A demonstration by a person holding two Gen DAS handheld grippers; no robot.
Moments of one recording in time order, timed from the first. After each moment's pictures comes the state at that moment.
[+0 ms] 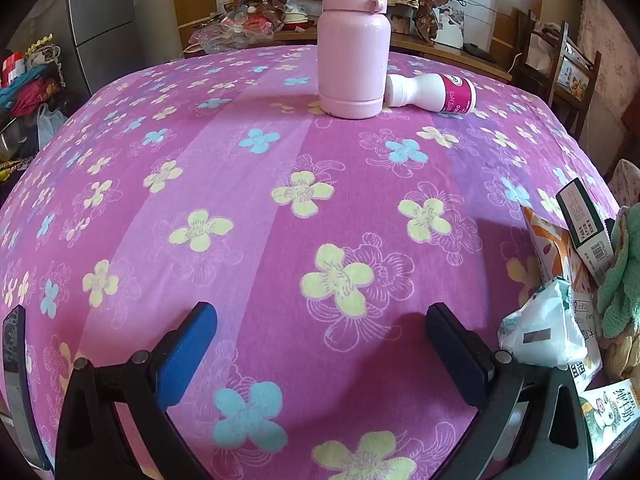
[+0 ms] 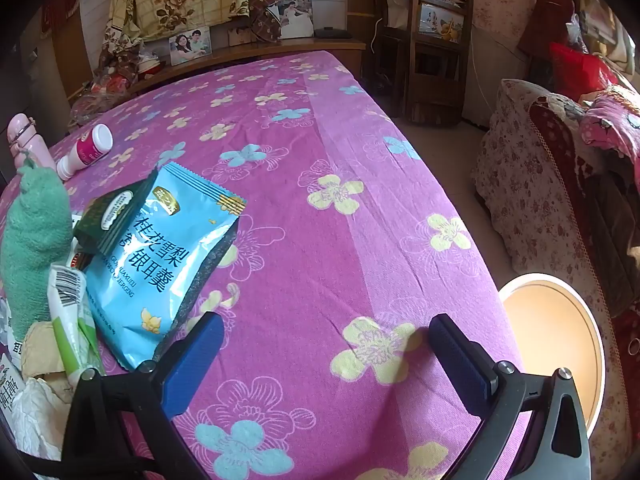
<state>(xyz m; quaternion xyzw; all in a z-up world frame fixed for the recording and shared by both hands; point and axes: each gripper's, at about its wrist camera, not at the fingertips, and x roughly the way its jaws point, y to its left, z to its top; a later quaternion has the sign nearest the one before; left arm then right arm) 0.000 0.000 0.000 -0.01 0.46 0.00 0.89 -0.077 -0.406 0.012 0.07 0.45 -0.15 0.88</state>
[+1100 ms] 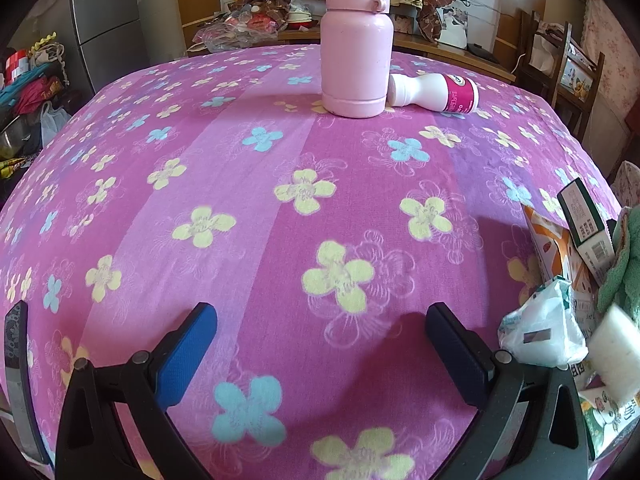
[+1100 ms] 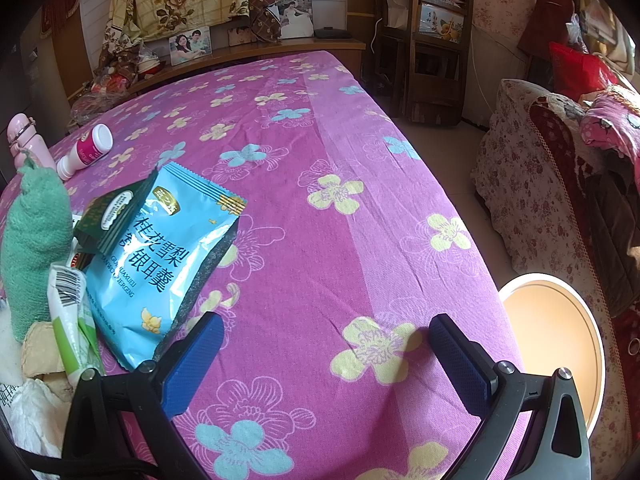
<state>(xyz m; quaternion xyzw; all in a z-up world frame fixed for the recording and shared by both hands) -0.003 -0.002 0.001 0.00 0.46 0.01 0.89 -0.077 -0.406 0.012 0.07 0.45 -0.15 0.88</state>
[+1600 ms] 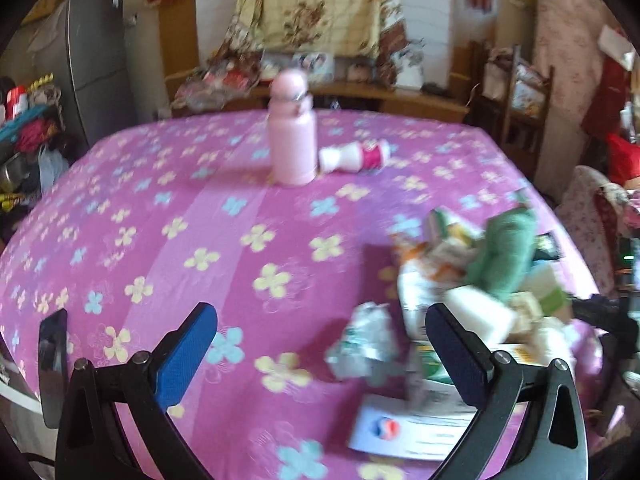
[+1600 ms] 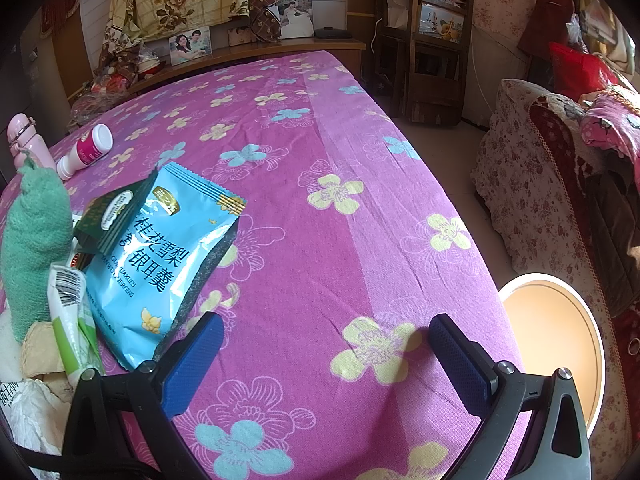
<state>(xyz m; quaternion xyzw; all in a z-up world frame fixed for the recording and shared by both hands) -0.108 -0.047 0.096 0.01 0.37 -0.05 0.93 -0.077 -0.406 0.012 0.07 0.45 -0.15 0.88</state>
